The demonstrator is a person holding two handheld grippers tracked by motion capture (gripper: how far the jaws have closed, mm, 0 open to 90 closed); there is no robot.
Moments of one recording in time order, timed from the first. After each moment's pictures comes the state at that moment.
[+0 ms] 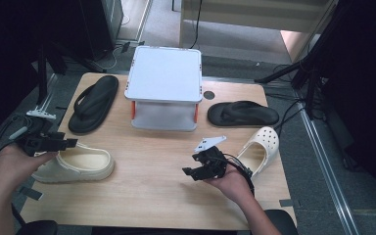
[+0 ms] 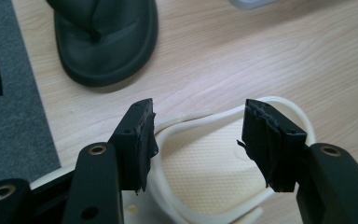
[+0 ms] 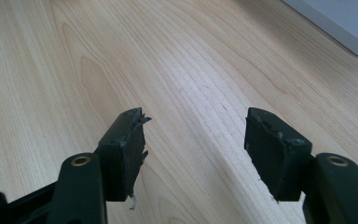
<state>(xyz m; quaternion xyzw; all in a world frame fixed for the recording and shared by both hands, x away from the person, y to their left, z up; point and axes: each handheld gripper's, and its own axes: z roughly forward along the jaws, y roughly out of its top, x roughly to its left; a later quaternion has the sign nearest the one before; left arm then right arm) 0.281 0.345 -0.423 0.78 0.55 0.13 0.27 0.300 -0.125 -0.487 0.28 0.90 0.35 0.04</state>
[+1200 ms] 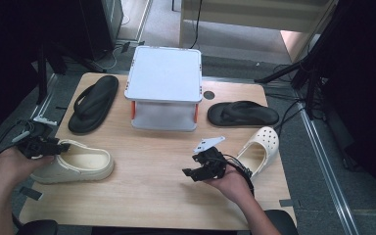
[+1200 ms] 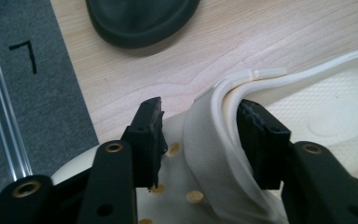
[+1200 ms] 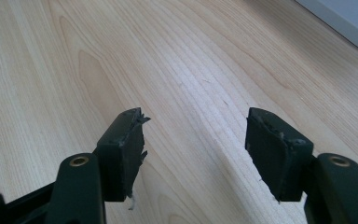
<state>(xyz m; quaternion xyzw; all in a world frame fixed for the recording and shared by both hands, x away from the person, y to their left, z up) 0.288 0.363 -0.455 0.80 0.56 0.14 0.19 0.300 -0.124 -0.489 0.27 0.90 0.34 0.04</state>
